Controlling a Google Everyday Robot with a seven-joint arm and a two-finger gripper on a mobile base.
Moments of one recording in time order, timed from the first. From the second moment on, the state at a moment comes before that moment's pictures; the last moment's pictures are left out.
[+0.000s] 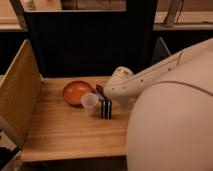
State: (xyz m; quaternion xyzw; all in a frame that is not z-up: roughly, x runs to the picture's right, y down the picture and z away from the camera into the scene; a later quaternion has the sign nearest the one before) arm 0.109 0.096 0.741 -0.12 0.21 0.53 0.81
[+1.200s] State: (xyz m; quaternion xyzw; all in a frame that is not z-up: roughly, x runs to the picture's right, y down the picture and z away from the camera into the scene) arm 0.027 0.135 0.791 -0.26 0.19 0.48 0.82
